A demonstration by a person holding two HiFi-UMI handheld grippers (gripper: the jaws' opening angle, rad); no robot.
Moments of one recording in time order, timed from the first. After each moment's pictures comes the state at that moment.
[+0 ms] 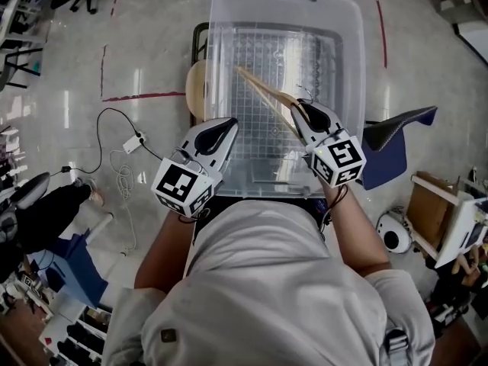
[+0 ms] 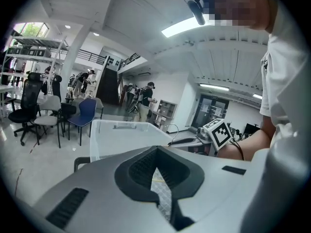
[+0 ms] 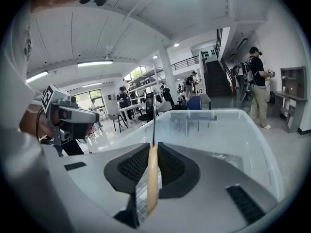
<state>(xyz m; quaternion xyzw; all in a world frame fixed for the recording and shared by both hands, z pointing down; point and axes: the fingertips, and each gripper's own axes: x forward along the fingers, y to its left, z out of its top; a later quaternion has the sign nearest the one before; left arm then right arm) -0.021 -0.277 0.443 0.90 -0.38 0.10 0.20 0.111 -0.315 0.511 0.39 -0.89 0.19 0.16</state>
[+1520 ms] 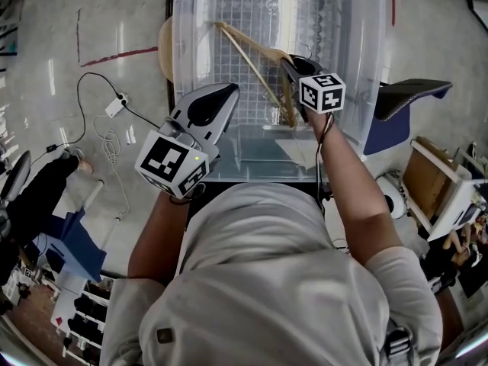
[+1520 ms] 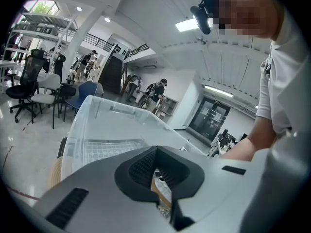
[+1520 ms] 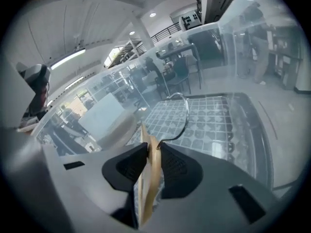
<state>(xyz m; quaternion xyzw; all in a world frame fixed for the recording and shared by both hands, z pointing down) 0.012 -0.299 0.520 0.88 -0.36 0.10 0.28 0.144 -0.341 0.768 0.38 -0.81 0.37 0.24</state>
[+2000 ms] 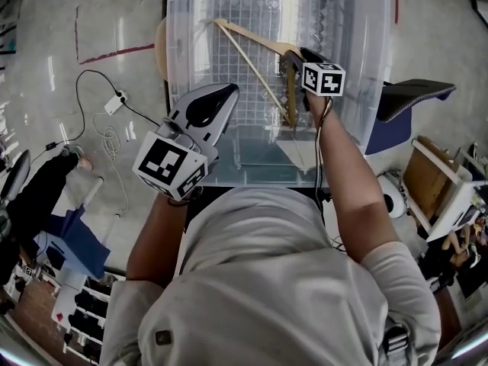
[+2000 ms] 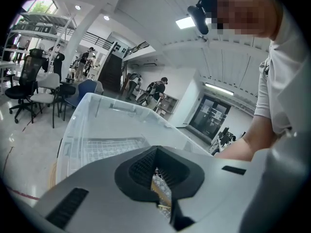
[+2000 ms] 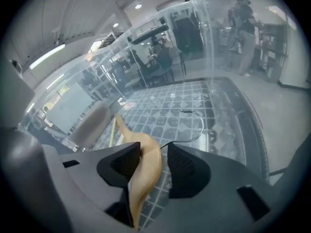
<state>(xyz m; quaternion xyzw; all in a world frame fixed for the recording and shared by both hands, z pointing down) 0.018 -0.307 0.534 0.88 -0.36 0.11 0.29 0.186 -0.368 0.837 0.43 -0.75 0.41 0.27</state>
